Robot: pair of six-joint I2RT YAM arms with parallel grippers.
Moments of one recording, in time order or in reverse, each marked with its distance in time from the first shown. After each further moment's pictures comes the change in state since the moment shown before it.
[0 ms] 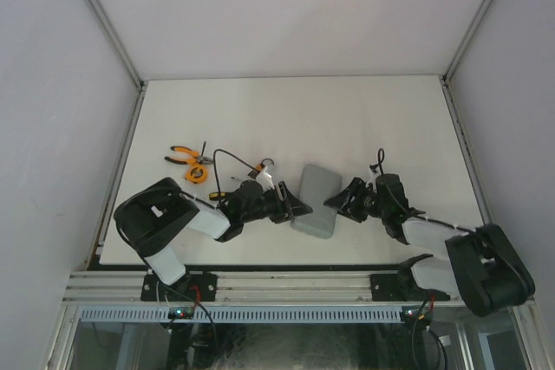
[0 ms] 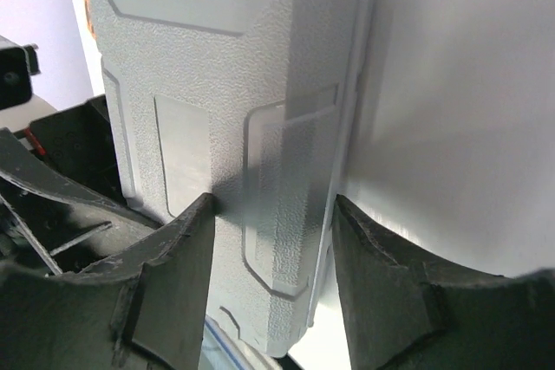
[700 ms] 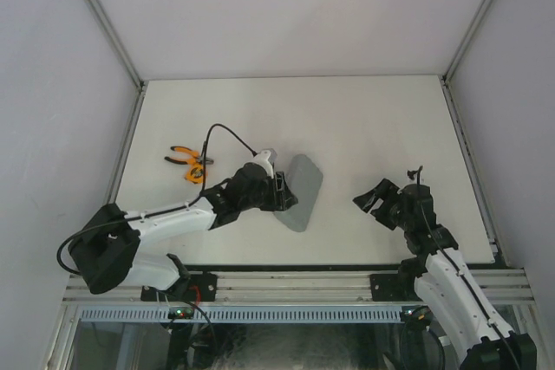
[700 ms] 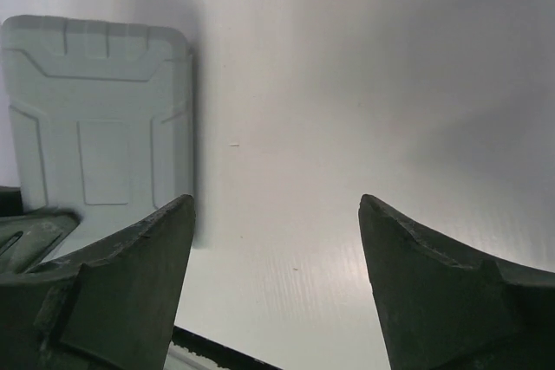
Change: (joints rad) left arm -0.025 -0.352 0.226 -0.809 -0.247 0.391; right arm -0.142 -0.687 0.019 -0.716 0.247 -0.114
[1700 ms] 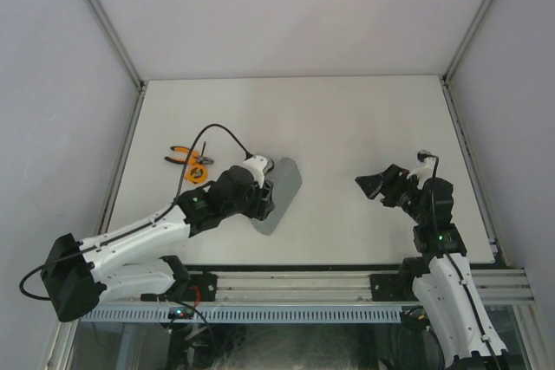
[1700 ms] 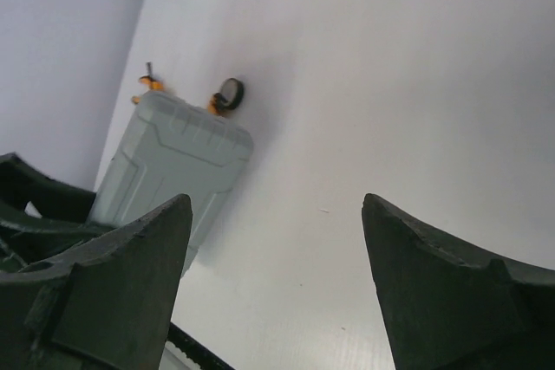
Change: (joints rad) left arm -0.044 -0.260 0.071 -0.444 -0.150 0.373; right arm -0.136 -0.071 0.079 0.155 -0.206 -0.150
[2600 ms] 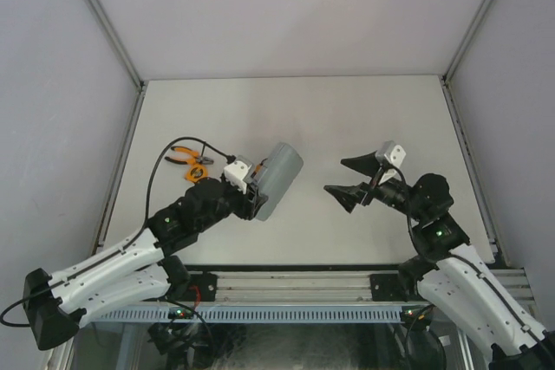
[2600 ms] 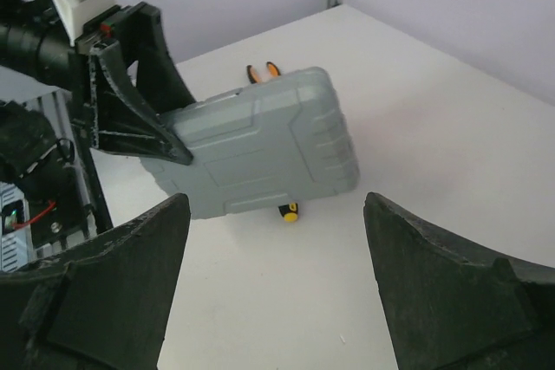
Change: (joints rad) left arm -0.003 -0.308 -0.132 0.161 -0.022 0.185; right arm 0.392 0.045 0.163 0.291 -0.130 -0.507
